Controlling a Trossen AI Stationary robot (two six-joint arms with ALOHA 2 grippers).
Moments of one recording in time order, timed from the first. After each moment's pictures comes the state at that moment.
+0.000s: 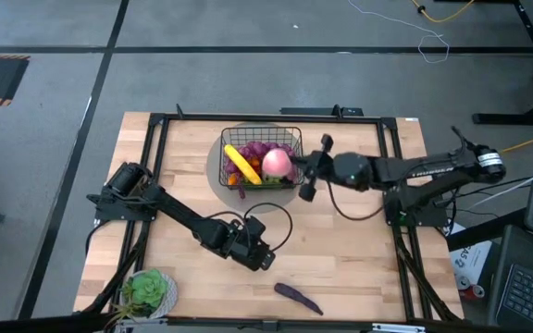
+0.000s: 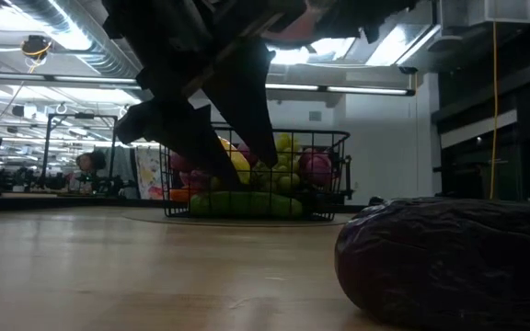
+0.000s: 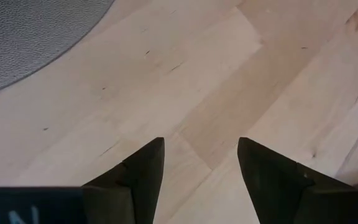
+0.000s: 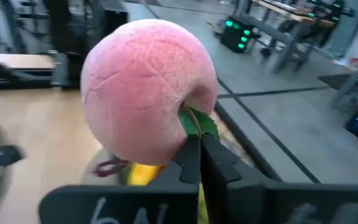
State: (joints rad) left arm -0.45 1.90 1.24 -0.30 -0.49 -1.22; right arm 0.07 1.26 0.94 0.01 0.49 -0.03
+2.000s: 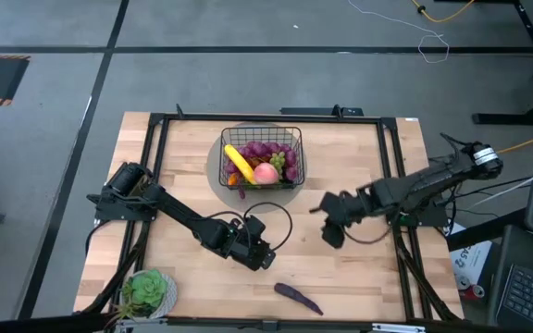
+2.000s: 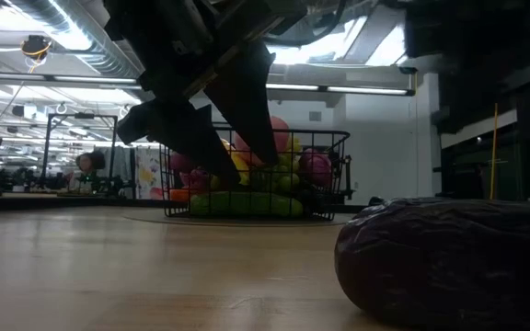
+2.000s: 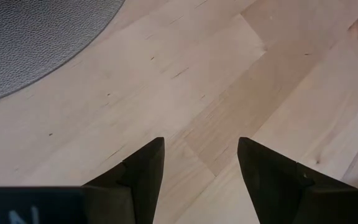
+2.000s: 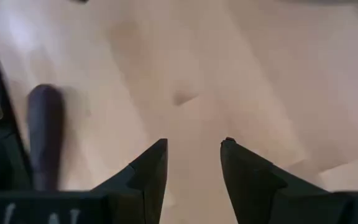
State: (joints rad) left arm -0.44 1.90 1.24 -0.30 -0.51 -1.22; right arm 0.32 1.28 0.86 -0.64 0.04 0.83
